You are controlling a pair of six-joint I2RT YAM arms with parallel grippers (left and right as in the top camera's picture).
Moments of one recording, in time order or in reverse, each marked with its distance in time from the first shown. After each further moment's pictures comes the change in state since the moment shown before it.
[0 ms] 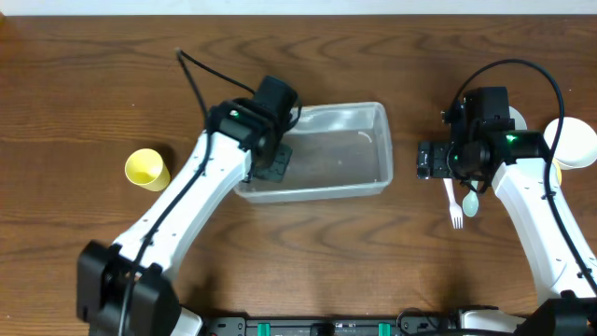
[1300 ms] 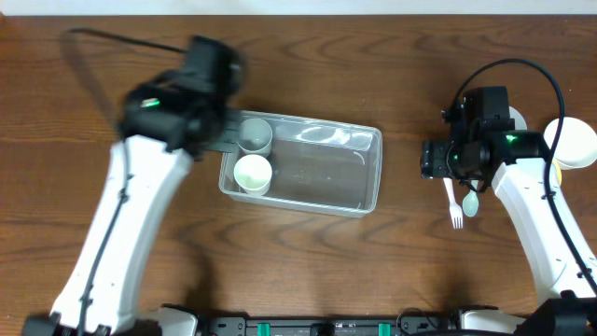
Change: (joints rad) left arm 0.236 -0.159 0.267 -0.194 -0.092 0.005; right arm 0.002 0.000 0.000 0.010 -0.006 0.005
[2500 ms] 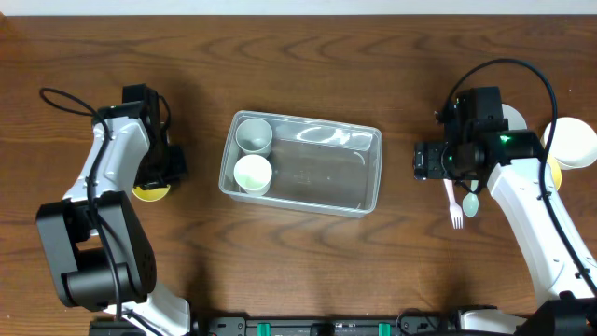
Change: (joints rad) left arm 0.406 0.302 -0.418 0.277 0.101 -0.034; right arm 0.031 0.000 0.000 -0.004 0.000 0.000
